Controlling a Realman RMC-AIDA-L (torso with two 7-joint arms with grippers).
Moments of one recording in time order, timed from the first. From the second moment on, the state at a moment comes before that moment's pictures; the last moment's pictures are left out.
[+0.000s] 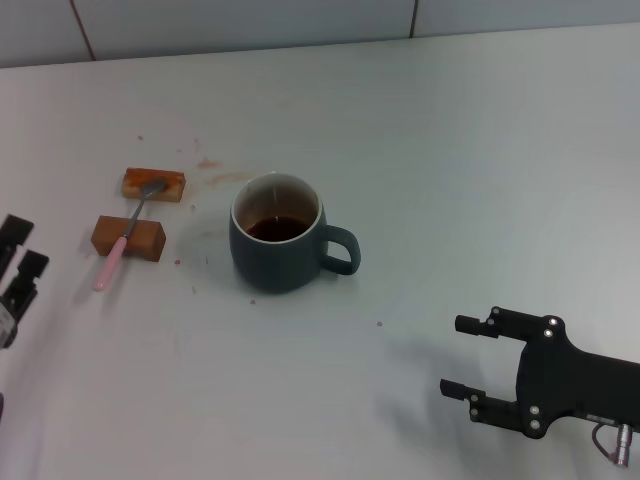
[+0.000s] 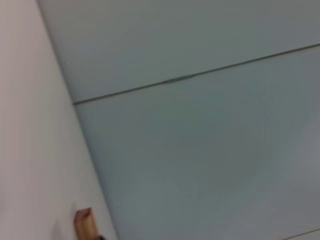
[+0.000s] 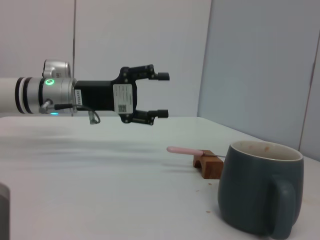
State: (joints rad) left arm -0.16 -2.06 0.47 -0.05 1.35 1.63 -1.59; right arm 0.35 2.08 -0.29 -0.29 -2.30 -1.66 0.46
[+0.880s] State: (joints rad) left arm -0.15 -2.07 0.50 -0.14 1.35 1.50 -1.63; right arm 0.35 2.08 -0.29 -0.30 -2.30 -1.65 0.46
